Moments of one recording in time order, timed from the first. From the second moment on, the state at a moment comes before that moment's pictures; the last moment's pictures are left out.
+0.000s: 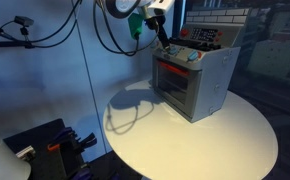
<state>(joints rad) 0.00 0.03 0.02 -2.20 0.30 2.87 0.39</state>
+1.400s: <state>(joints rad) 0.00 0.03 0.02 -2.23 0.41 3.03 0.39</state>
